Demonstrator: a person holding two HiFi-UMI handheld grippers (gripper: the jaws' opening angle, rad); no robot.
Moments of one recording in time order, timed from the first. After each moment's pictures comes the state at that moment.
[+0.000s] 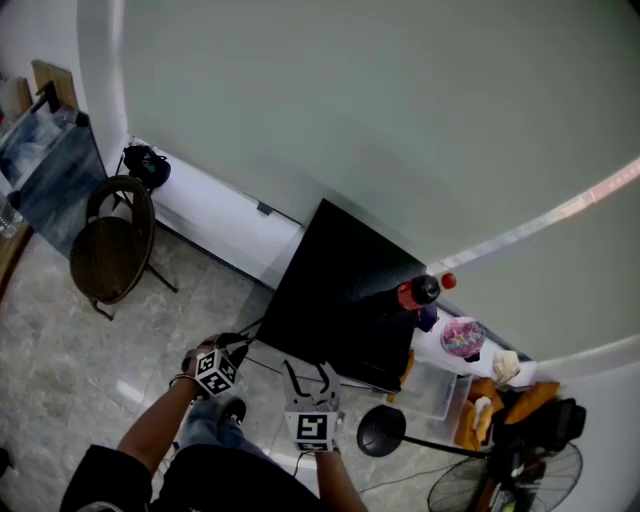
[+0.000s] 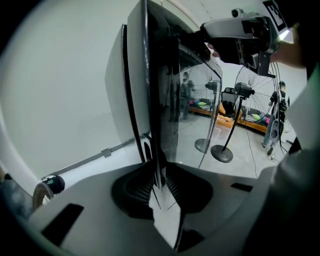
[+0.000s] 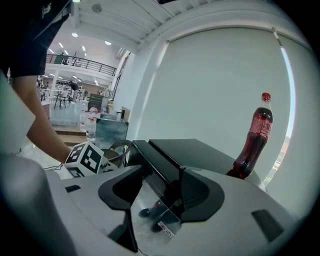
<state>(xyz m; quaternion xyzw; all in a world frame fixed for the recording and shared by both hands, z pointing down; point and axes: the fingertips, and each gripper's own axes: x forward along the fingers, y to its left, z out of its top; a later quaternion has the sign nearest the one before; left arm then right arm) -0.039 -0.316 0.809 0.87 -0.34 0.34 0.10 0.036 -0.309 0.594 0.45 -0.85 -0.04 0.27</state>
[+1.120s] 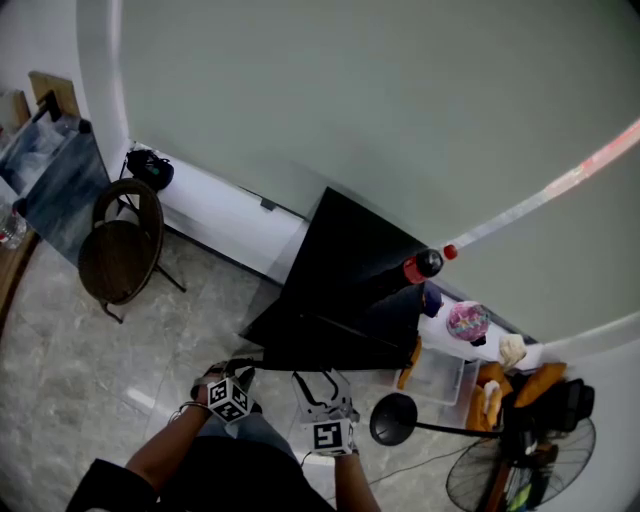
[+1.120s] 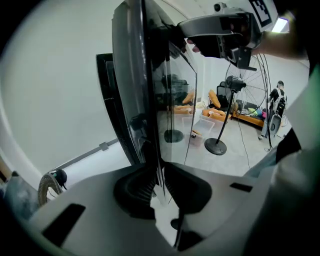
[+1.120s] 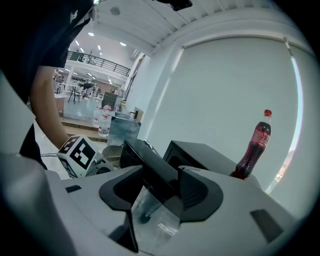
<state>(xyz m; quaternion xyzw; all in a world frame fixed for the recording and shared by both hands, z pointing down) -0.035 -0.209 0.808 0.86 -0.34 0.37 0.10 0.033 -0.236 0.597 0.39 -0.87 -0.10 0.29</state>
